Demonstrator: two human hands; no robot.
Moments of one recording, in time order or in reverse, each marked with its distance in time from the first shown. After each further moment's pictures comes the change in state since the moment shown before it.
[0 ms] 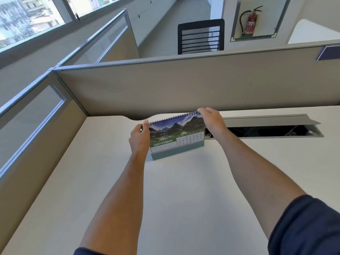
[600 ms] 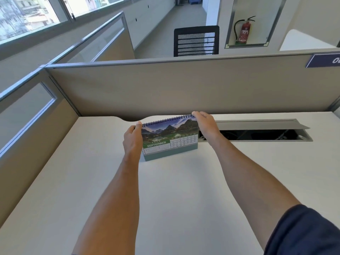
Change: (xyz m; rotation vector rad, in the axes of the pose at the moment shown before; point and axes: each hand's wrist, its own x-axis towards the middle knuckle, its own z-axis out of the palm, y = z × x) left_hand 0.012 -0.012 0.007 -0.179 -0.057 -0.103; right_hand 0.003 0.014 0.002 0.030 -0.016 -0.023
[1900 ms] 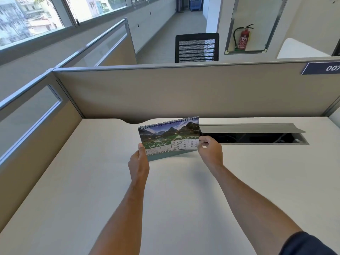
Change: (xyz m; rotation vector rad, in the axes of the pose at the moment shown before) left_hand -0.056 -0.057 -0.006 0.155 0.057 0.020; right_hand -0.053 0.076 0.004 -0.204 0.161 -0.117
